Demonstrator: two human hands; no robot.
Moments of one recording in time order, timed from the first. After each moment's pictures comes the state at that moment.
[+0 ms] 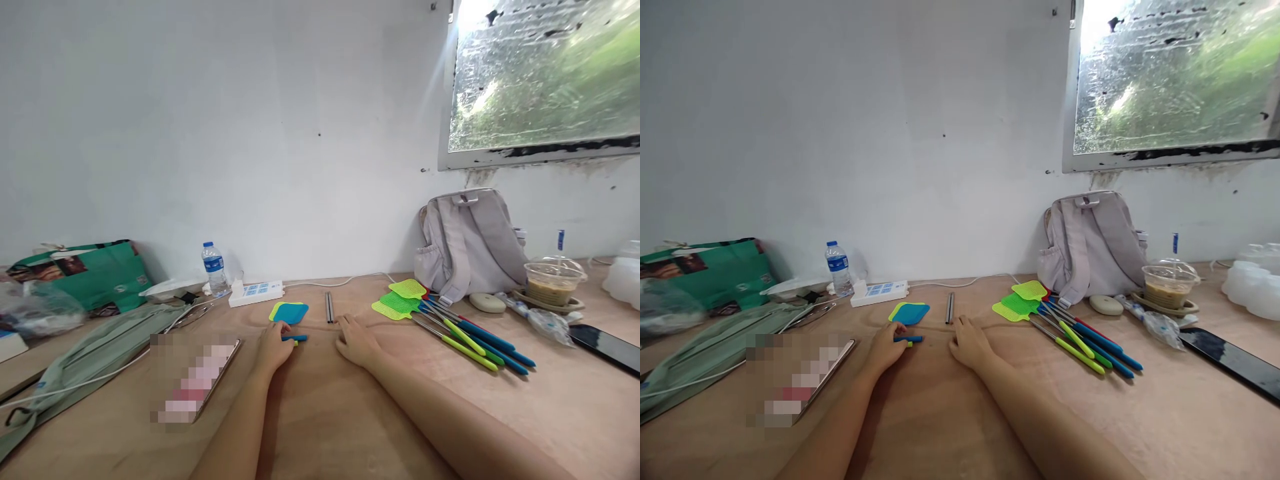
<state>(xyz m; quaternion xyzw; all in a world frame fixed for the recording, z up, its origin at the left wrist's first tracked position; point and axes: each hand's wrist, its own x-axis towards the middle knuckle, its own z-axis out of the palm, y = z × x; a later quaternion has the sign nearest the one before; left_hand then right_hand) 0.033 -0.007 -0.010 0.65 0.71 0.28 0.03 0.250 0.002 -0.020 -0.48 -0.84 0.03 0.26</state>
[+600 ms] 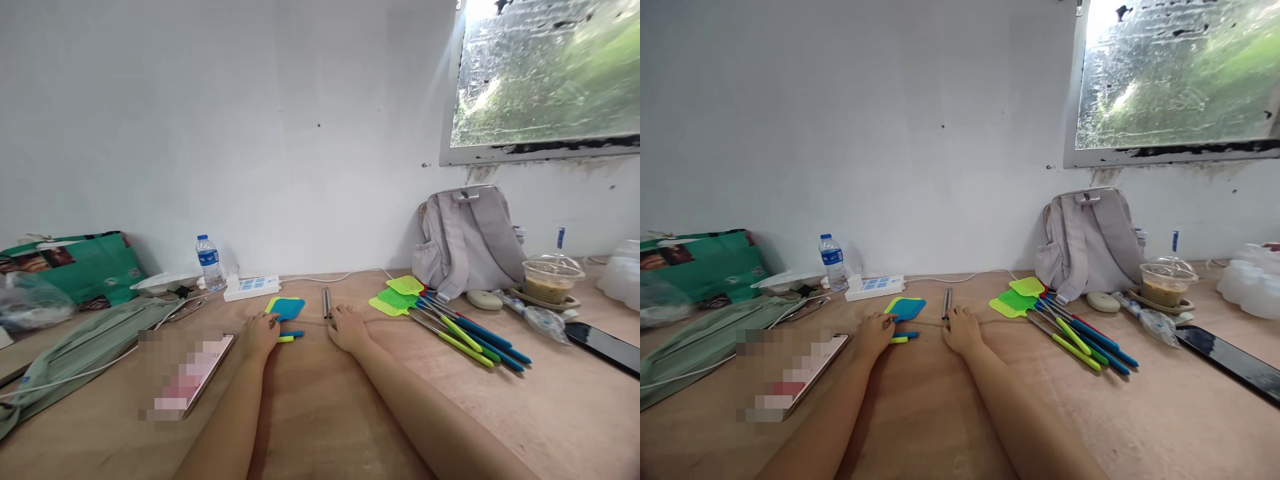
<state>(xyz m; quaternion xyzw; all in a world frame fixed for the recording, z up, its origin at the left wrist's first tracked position) 0.015 0.010 -0.008 0.63 0.73 0.24 -0.07 0.237 0.025 -0.023 -0.52 -0.82 0.00 0.22</state>
